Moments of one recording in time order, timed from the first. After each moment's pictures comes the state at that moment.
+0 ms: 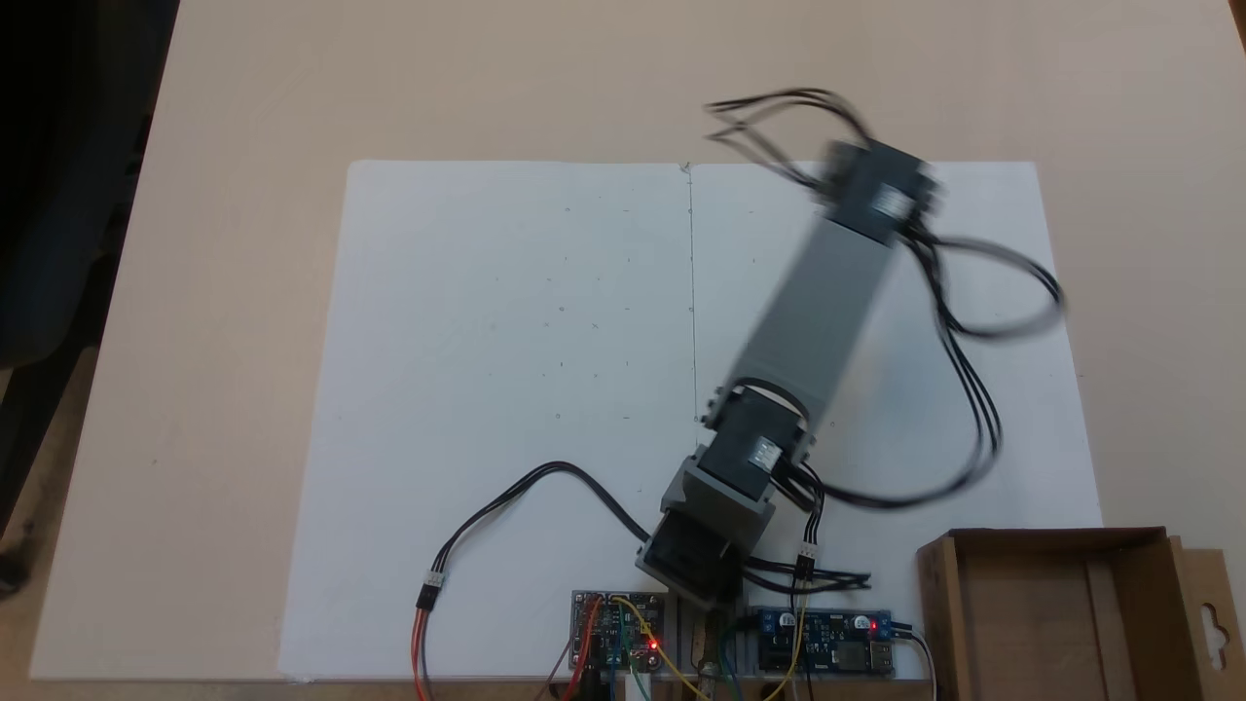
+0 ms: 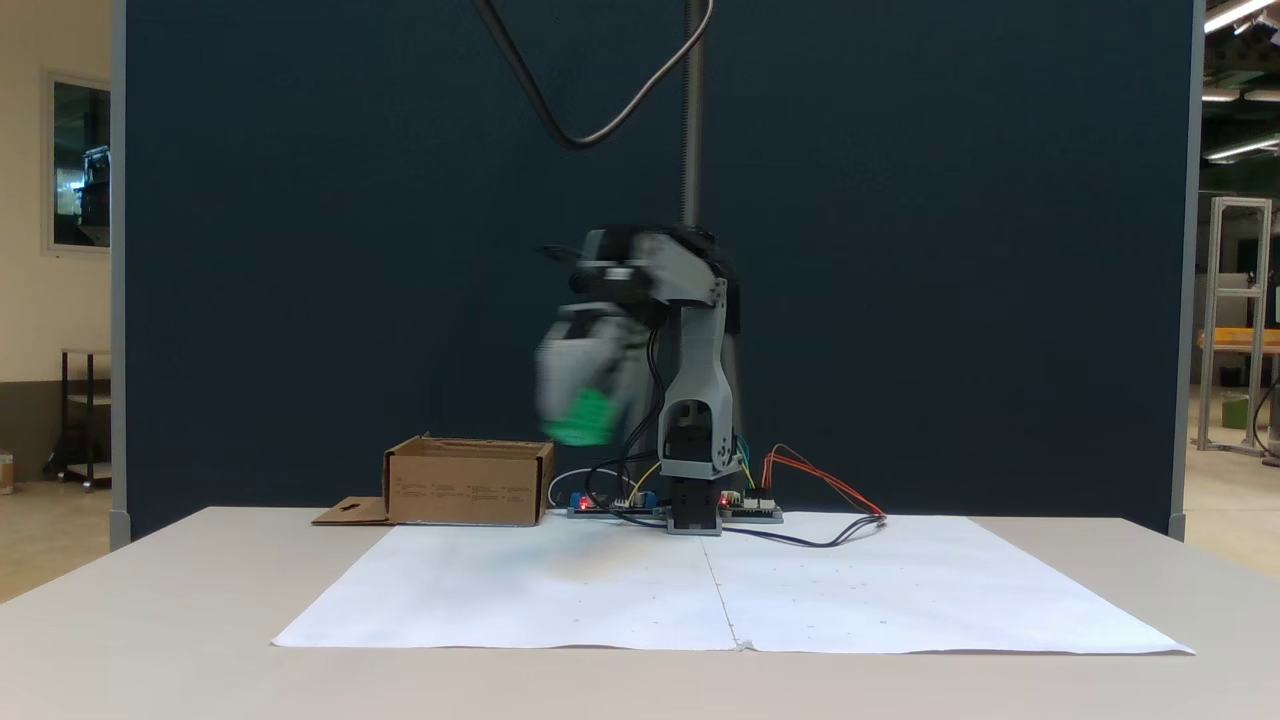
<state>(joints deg) 34.9 91.6 51.3 76.3 5.5</state>
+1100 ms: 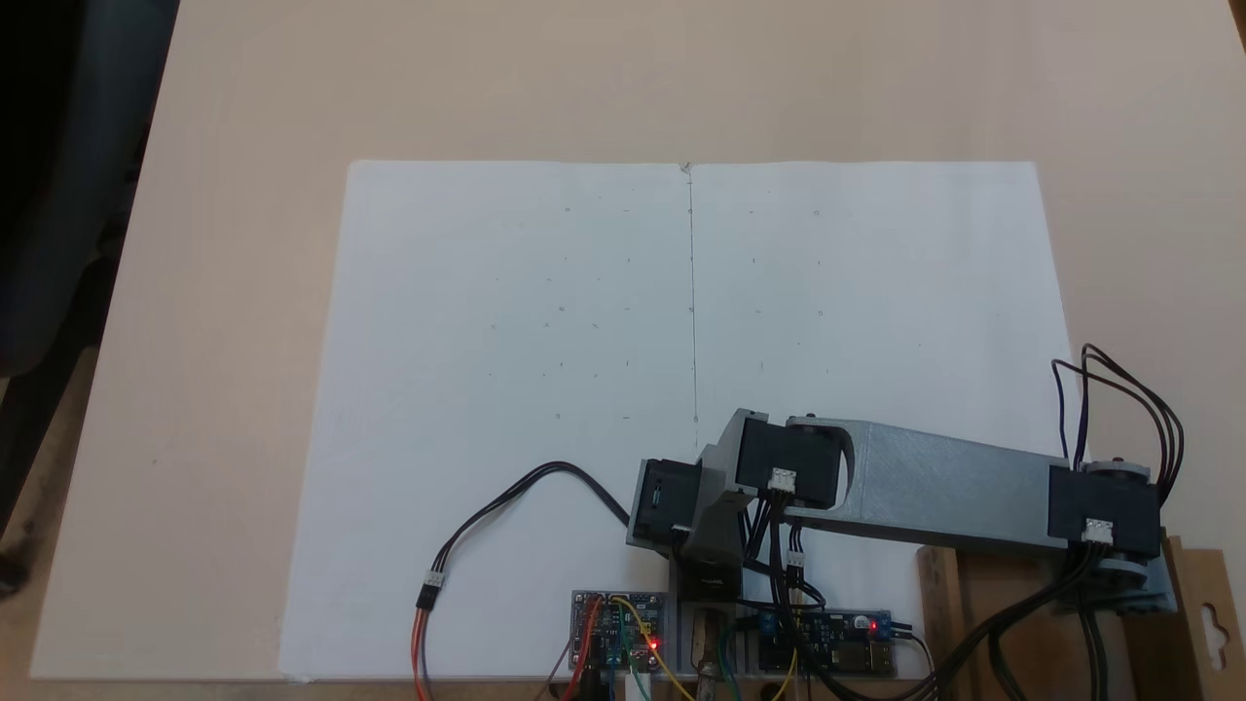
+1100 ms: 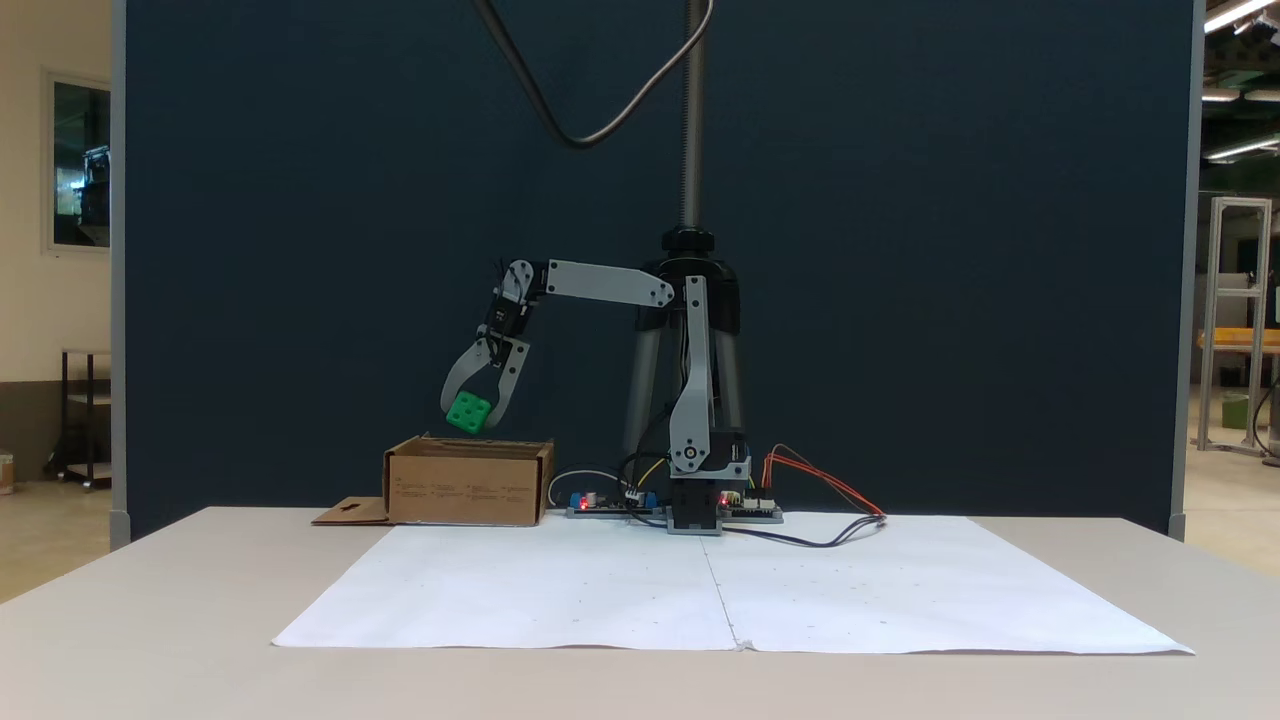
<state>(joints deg) 100.4 86.3 51.2 70.9 -15.4</state>
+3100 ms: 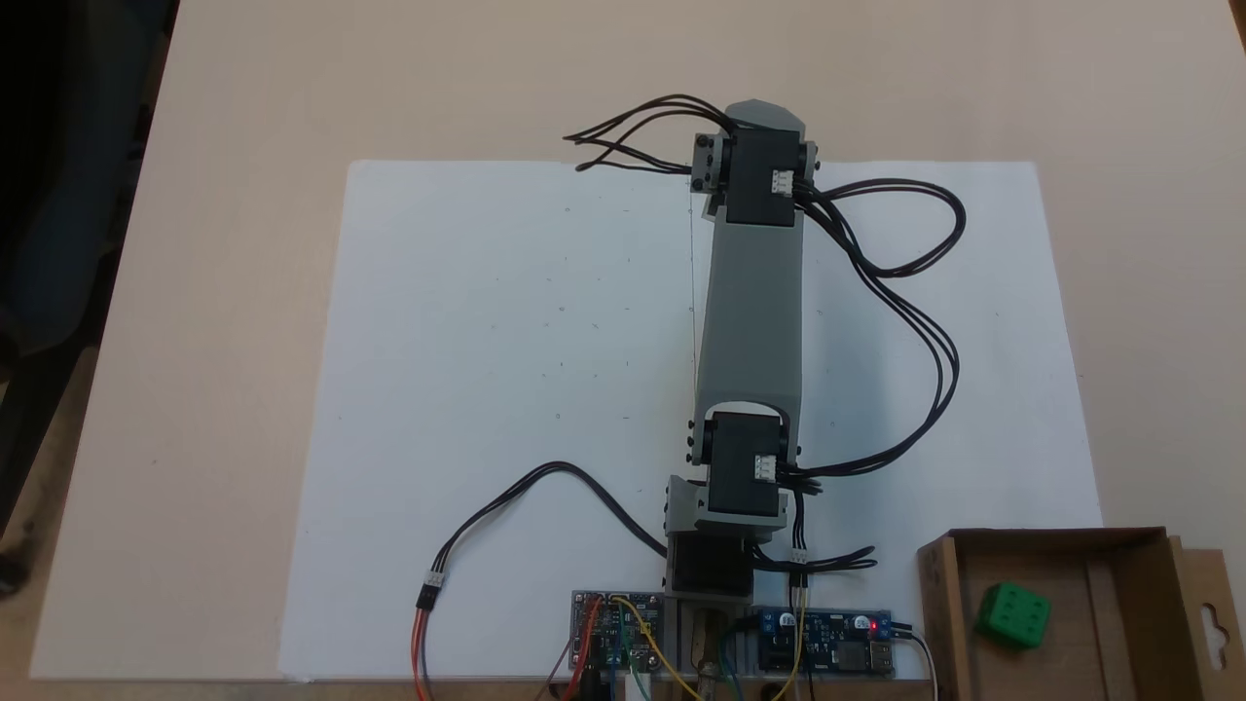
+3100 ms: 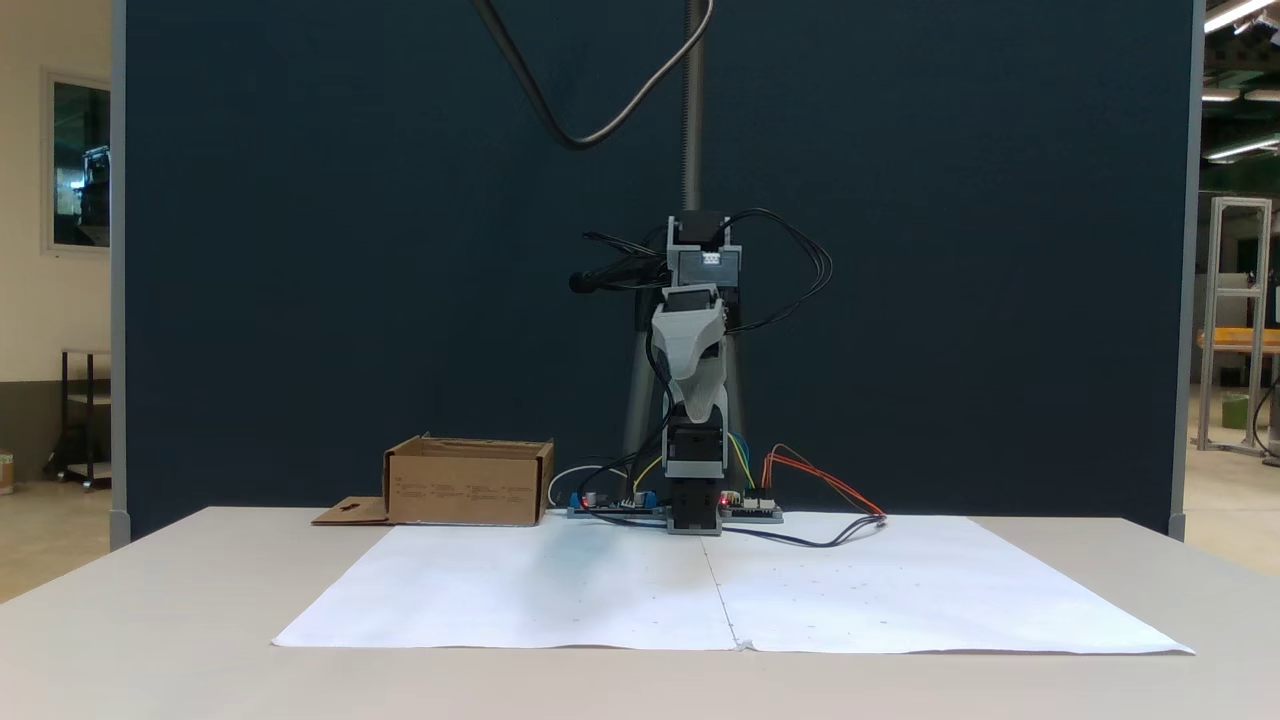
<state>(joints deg) 3.4 95.1 51.5 74.4 10.0</state>
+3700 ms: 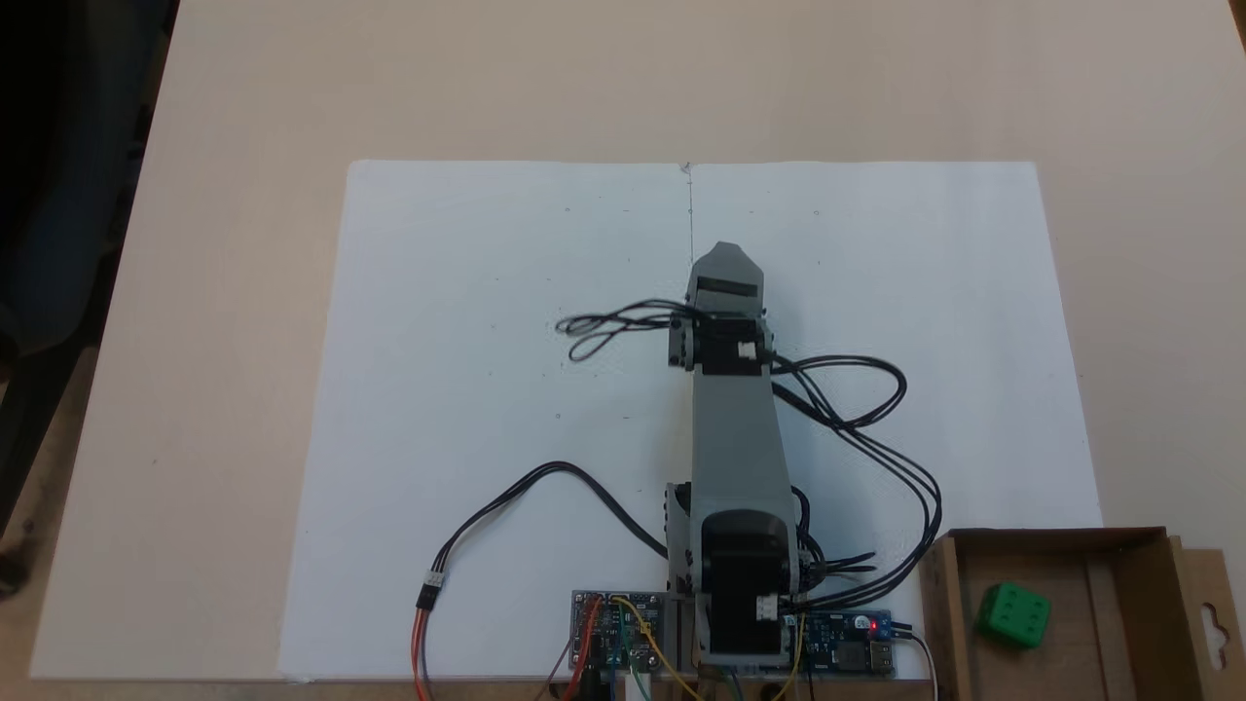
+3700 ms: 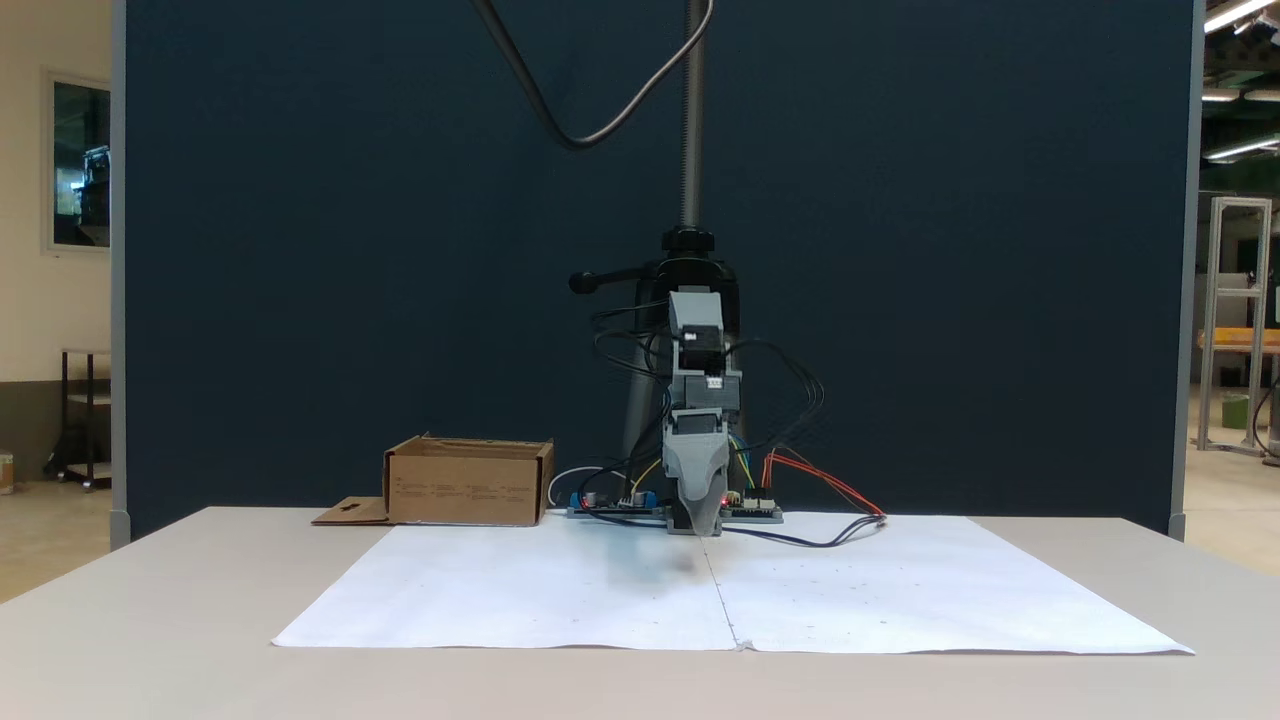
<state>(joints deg) -0.1 118.5 113.9 30.1 7.6</state>
